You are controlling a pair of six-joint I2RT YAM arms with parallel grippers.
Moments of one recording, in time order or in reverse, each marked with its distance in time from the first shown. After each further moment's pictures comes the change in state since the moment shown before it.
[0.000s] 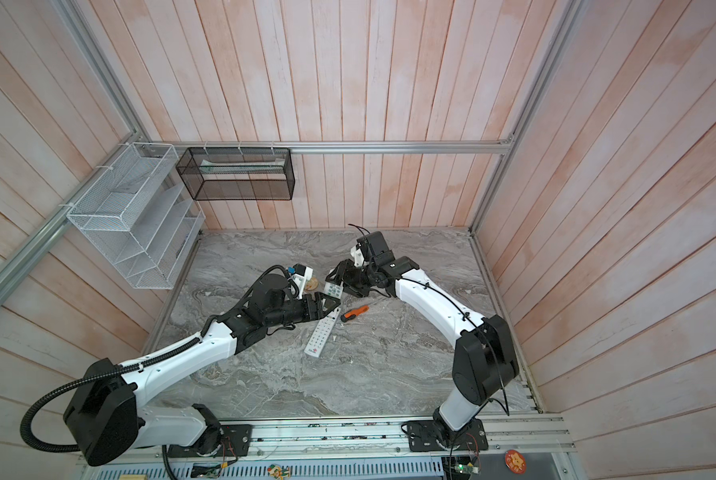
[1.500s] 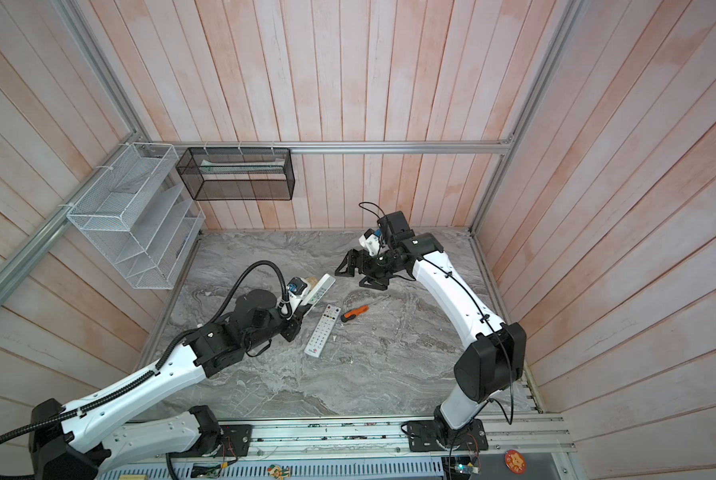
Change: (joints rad) left arm -0.161 -0.304 -0.029 -0.318 -0.571 0.972; right arm -0.119 0.001 0.279 -0.468 -0.185 -0.342
